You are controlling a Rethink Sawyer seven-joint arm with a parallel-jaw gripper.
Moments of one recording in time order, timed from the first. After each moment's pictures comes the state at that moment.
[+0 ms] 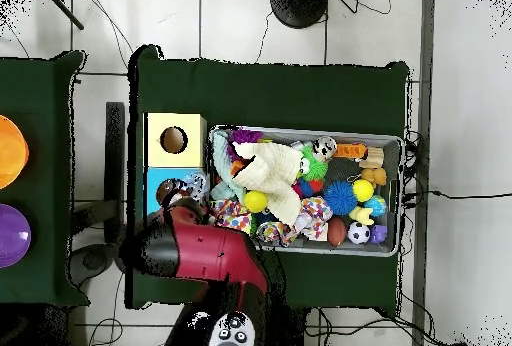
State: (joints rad) arm 0.17 -0.75 -0.23 1.87 0.18 0.29 2.18
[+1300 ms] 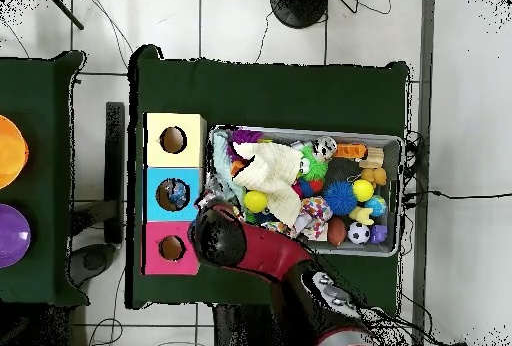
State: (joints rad) arm -0.28 -0.67 0.20 2.09 0.18 0.03 2.18
